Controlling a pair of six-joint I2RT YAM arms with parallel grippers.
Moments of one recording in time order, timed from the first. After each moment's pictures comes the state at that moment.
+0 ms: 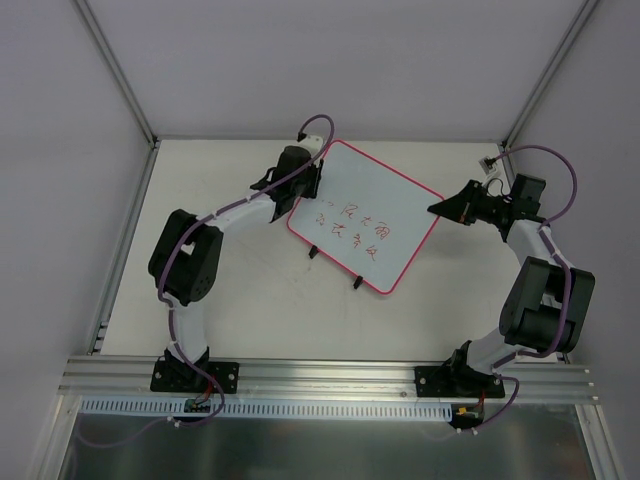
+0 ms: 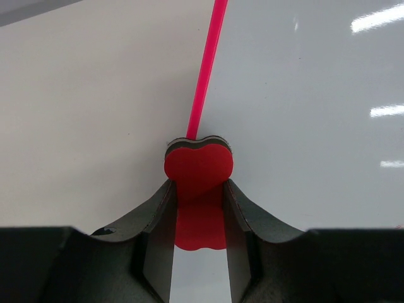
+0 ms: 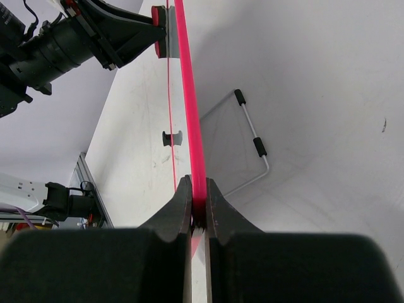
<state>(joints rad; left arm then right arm) -0.53 1.94 1.39 0.04 -0.12 -0.10 -0.27 1.55 0.98 -0.13 -1.15 0.18</state>
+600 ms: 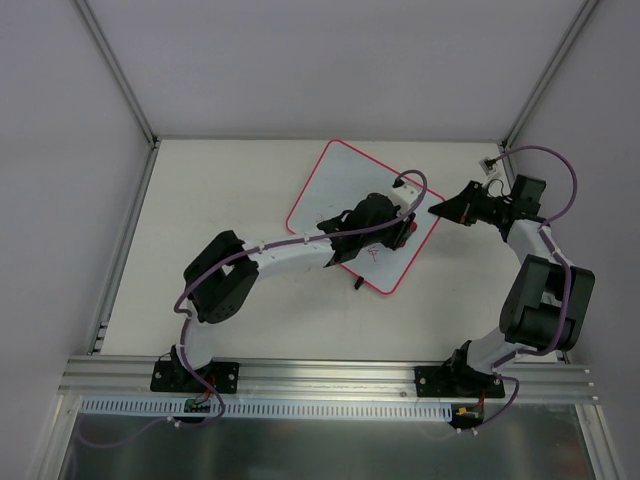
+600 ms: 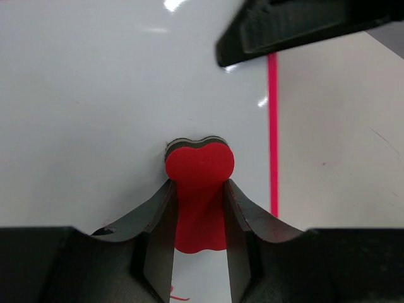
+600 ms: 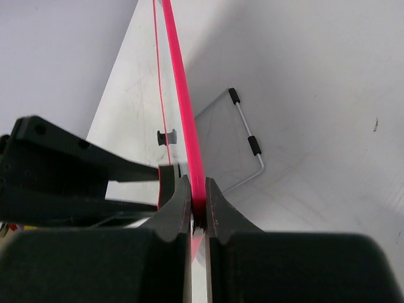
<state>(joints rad) -0.97 2.00 1.49 0.12 -0.07 -0.14 -0.28 1.56 0.98 -0.13 -1.15 0.16</state>
